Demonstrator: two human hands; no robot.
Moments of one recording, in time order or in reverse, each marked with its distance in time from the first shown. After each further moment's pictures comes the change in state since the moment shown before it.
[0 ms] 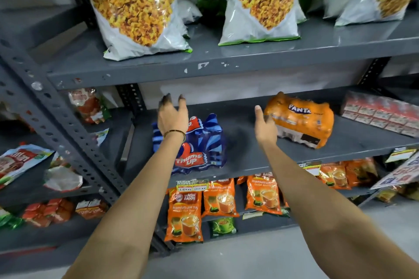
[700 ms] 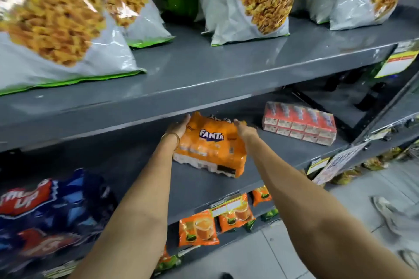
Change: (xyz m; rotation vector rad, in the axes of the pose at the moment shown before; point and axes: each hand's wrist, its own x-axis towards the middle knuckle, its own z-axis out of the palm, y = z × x) left_hand -0.016 0.132 0.289 -0.008 -0.843 -0.255; right_hand 0.211 0.023 -0.165 -0.036 0.055 0.486
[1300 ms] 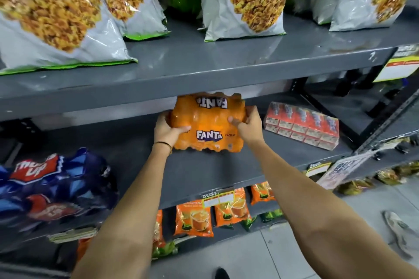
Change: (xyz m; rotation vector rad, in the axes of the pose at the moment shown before) left_hand -0.040 -0.027 0.009 -0.232 0.335 0.272; right_hand -0.001 0.008 -0.032 0.009 -0.092 -0.649
